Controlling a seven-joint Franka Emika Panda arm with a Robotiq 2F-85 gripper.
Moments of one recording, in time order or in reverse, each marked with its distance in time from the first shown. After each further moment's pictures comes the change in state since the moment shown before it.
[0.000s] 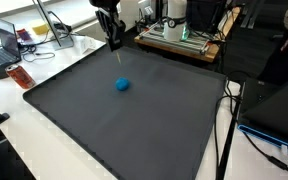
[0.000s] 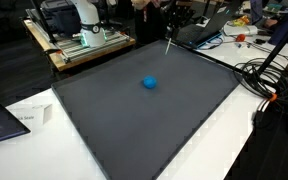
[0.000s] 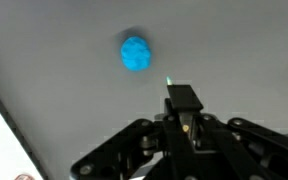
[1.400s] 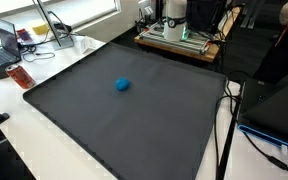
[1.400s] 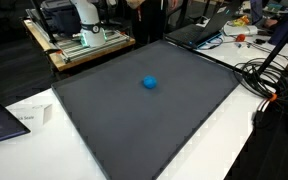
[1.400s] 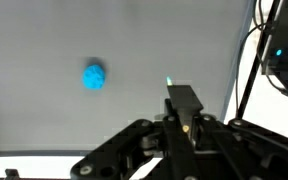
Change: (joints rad) arm -0.004 -0.585 0.172 -0.405 0.177 -0.018 -0.314
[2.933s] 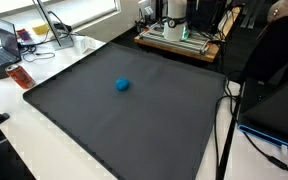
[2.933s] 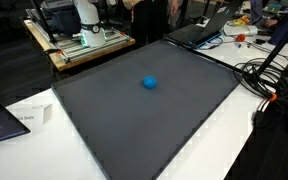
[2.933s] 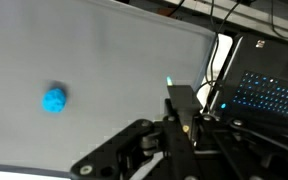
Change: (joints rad) arm 0.104 -0.239 0.027 -0.169 0.141 -0.100 -0.136
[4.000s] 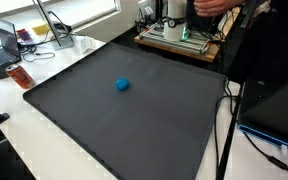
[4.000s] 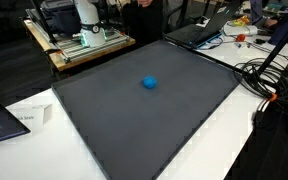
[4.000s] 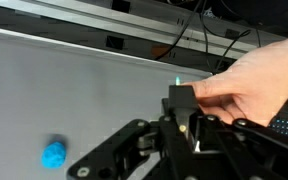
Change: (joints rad) arm 0.015 -0.218 -0.053 -0.242 0.081 -0.081 -0.026
